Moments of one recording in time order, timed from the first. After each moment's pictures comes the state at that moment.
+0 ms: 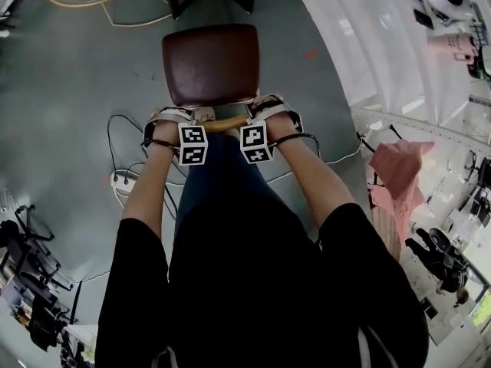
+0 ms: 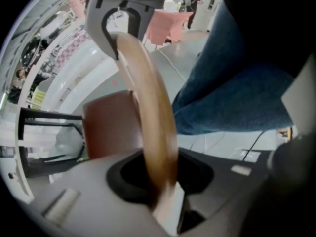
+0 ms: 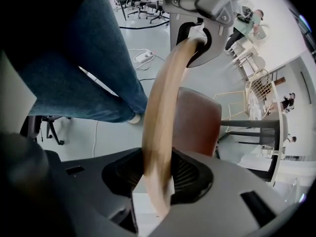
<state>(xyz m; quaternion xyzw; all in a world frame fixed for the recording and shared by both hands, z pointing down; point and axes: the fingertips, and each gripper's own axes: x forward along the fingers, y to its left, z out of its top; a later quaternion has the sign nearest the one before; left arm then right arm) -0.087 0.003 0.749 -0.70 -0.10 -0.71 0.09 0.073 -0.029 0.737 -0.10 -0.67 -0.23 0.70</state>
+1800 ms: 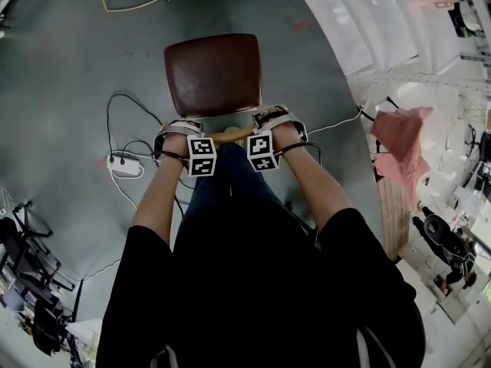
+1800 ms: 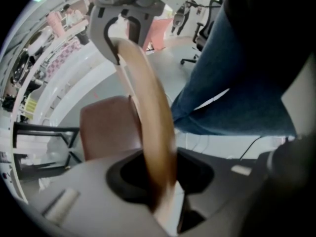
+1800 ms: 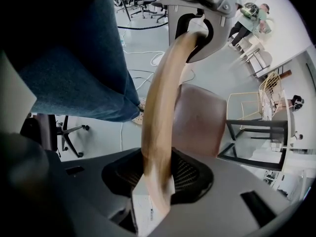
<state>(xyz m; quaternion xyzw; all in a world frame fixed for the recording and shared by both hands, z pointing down) -0.061 0.220 0.742 -0.72 -0.13 -0.68 0.08 0.099 0.191 0.735 -0.11 -0.66 -0.19 0.72</state>
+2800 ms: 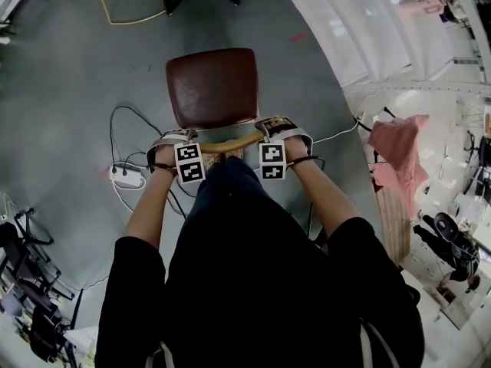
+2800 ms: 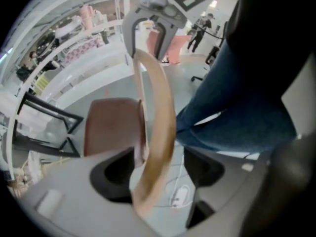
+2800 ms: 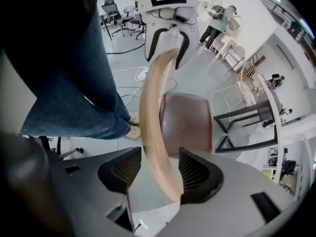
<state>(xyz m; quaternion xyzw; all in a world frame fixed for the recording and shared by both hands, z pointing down) -0.066 0.212 0.717 -0.77 -0.06 -0.64 -0.01 0.108 0.186 0.705 -0.03 -0.73 -0.13 0.67</state>
